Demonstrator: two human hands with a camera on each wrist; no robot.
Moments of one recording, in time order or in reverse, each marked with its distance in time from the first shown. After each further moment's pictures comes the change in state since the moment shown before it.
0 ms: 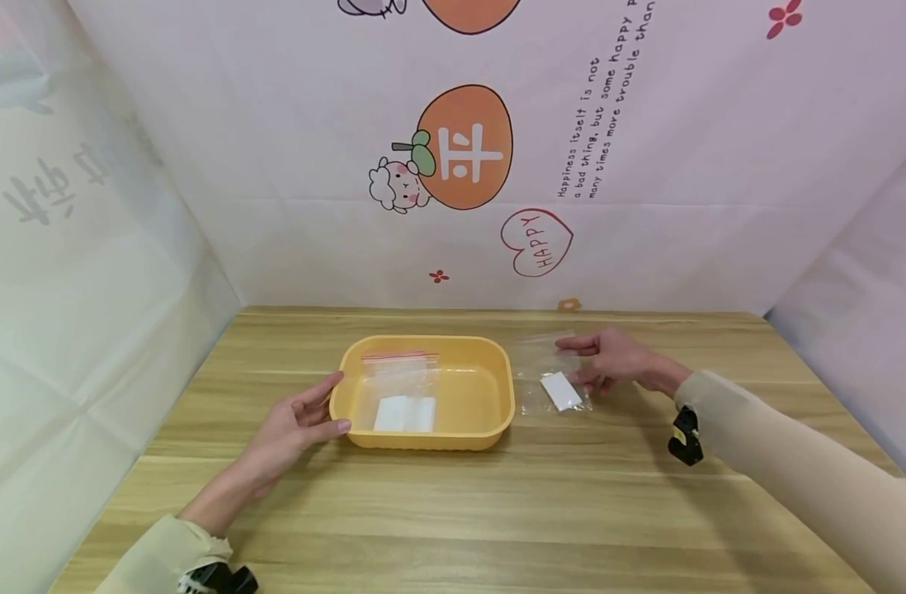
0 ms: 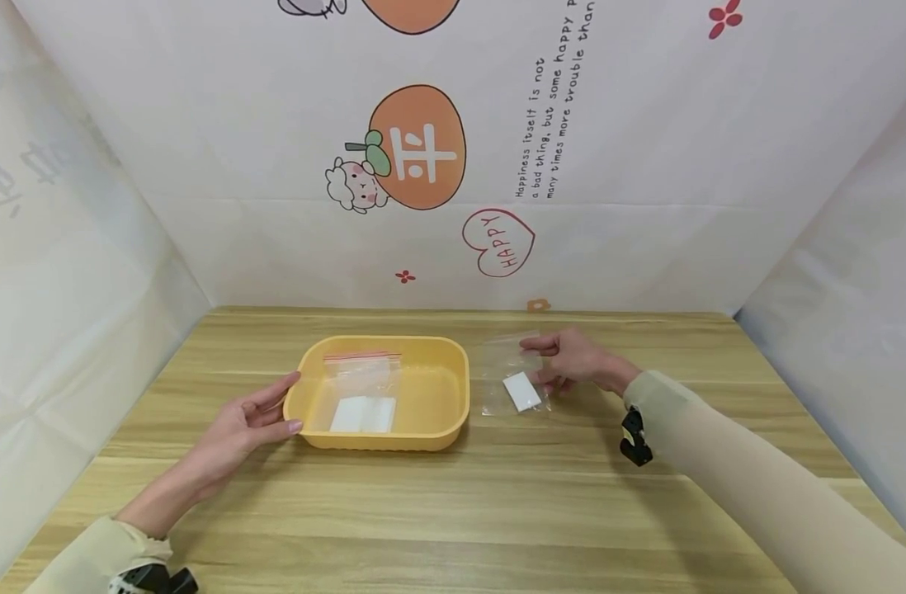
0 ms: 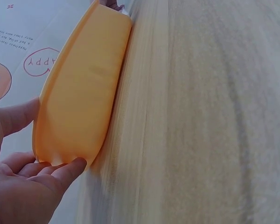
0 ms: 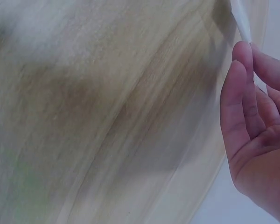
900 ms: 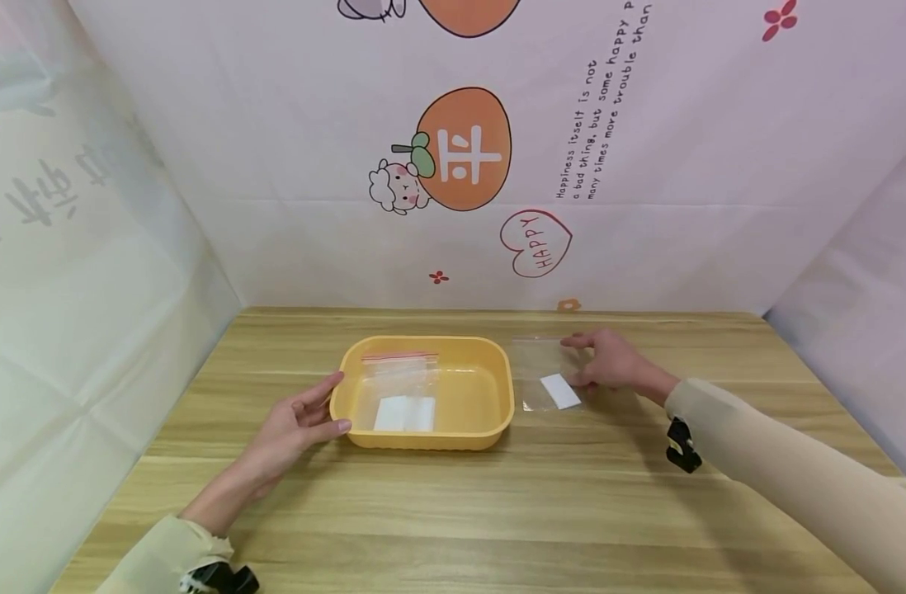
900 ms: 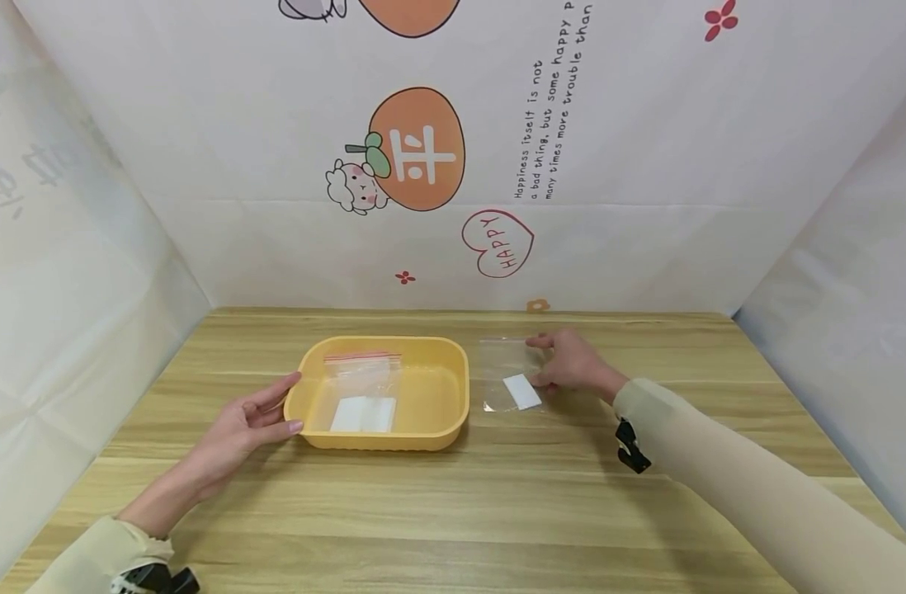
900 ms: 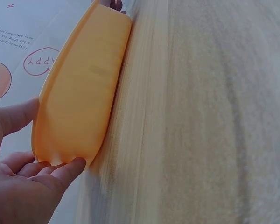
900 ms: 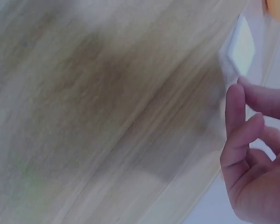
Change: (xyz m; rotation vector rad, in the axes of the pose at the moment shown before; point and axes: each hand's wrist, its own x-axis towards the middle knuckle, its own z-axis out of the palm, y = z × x) left_hand -0.001 0.000 0.000 0.008 0.006 -0.002; right_hand 0.002 -0.003 0.012 -0.222 0.161 -0.010
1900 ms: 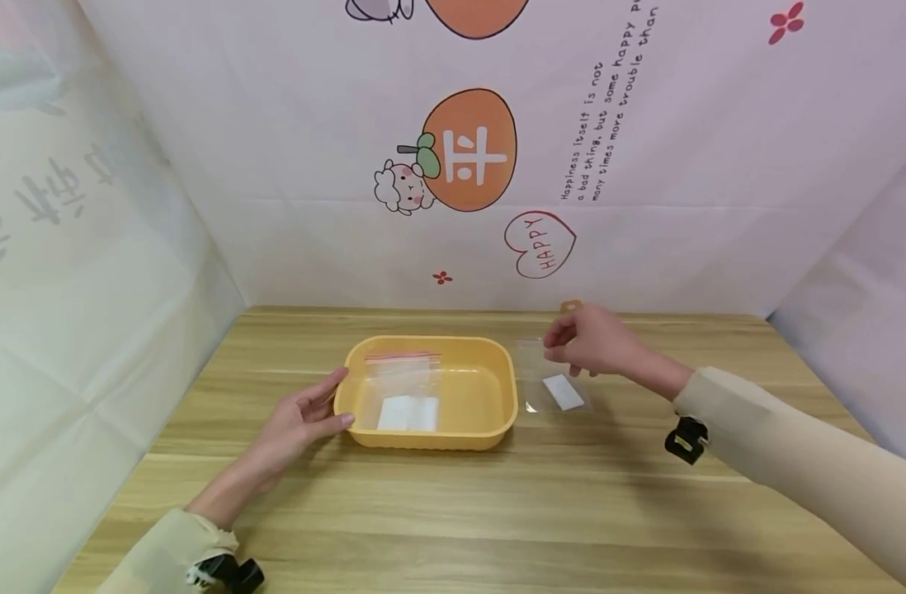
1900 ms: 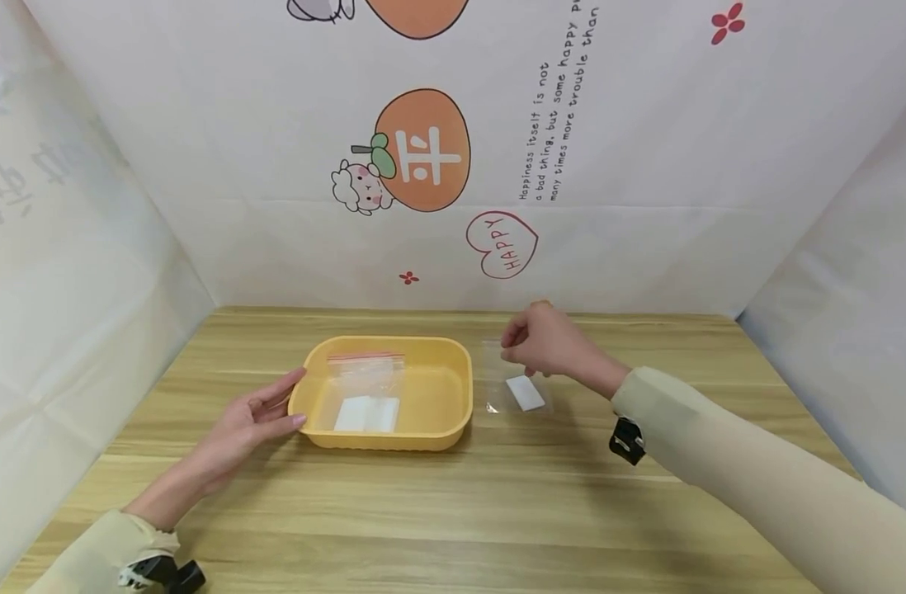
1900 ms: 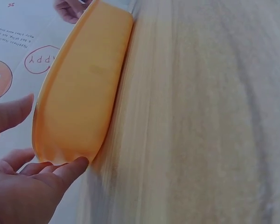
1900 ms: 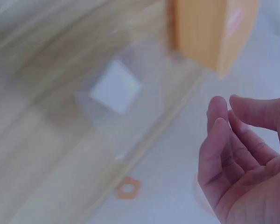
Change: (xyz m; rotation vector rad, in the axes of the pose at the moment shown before) left_hand 0.005 -0.003 -0.003 0.031 0.006 0.016; right_hand -0.030 -0.094 -0.012 -0.103 0.025 -0.119
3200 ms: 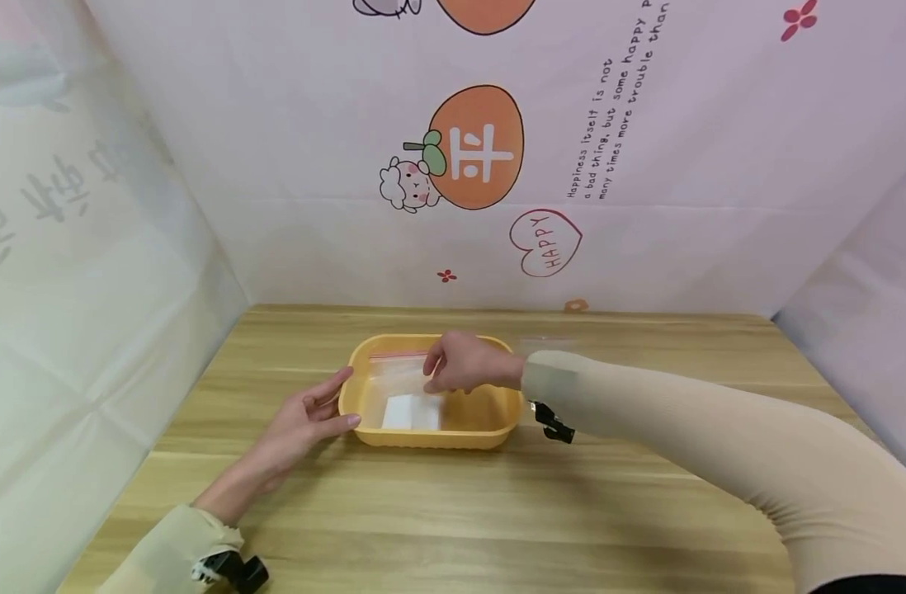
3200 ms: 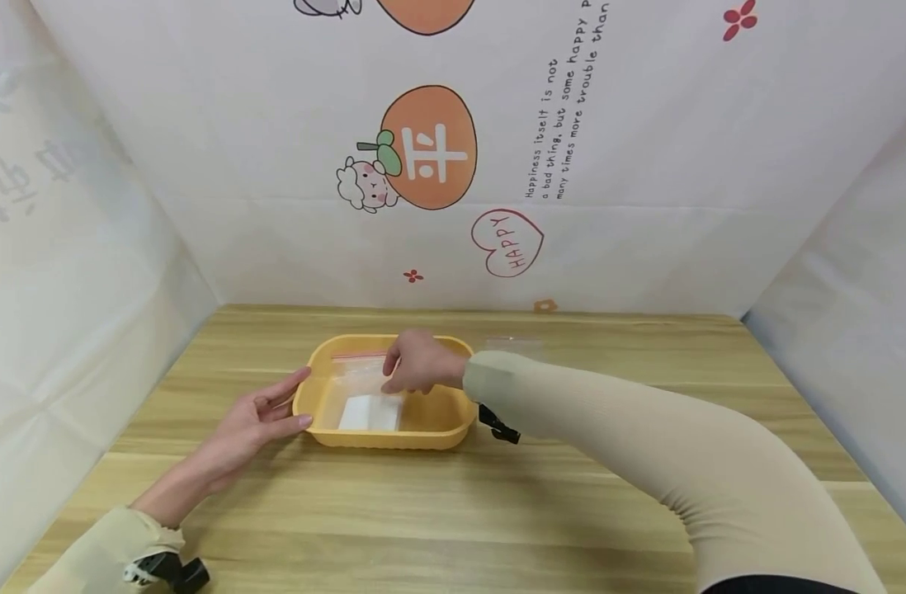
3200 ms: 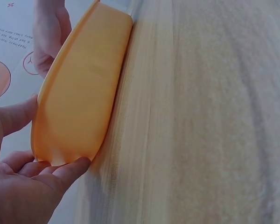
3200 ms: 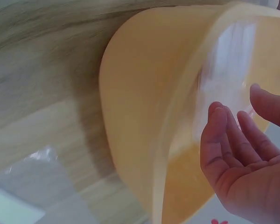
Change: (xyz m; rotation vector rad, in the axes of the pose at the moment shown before) left_hand 0.000 0.000 0.000 -0.073 -0.026 -0.037; right_hand 0.068 -0.100 0.103 0.060 -0.284 -0.093
